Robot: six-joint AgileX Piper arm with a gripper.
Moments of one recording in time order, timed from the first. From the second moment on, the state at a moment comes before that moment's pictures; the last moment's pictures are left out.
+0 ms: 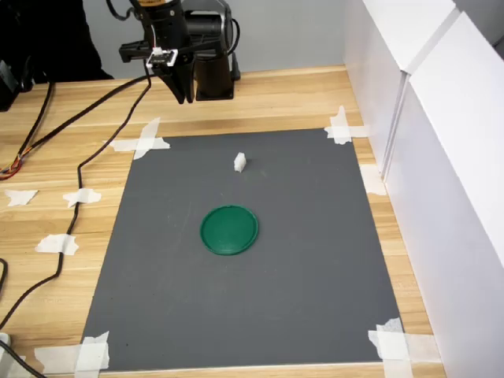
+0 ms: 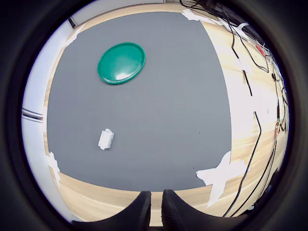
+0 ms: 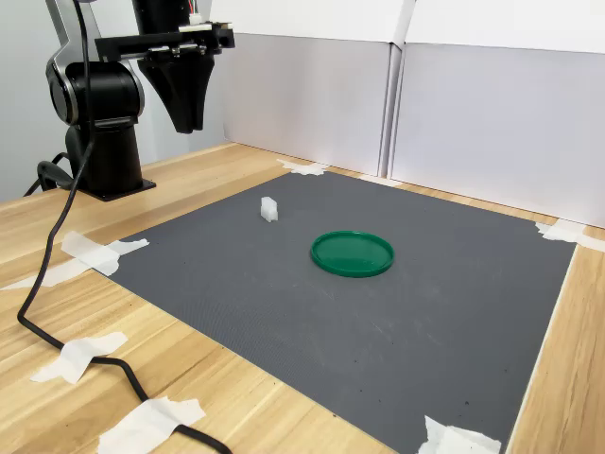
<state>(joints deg) -6.8 65.0 -49.1 2.6 63.5 -8.8</state>
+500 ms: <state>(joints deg) -6.8 66.8 -50.7 6.1 61.0 -17.7</state>
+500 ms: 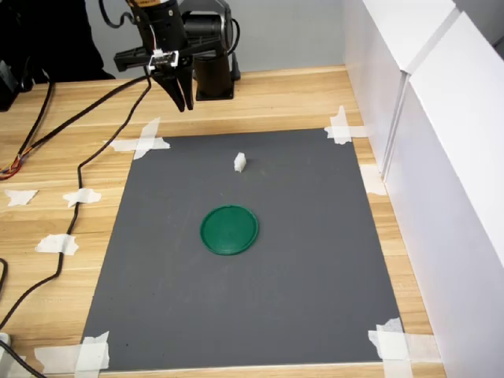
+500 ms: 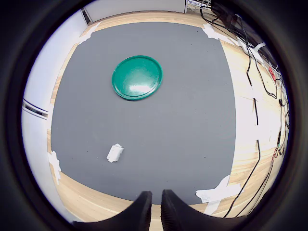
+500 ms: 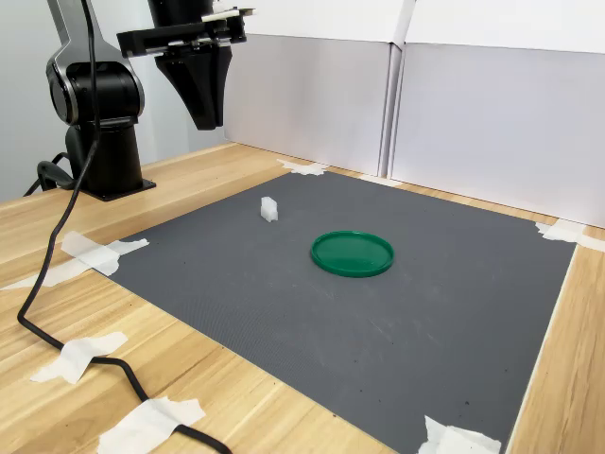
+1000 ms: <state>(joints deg) 0.9 67.4 -50.8 7.5 59.0 -12.7</state>
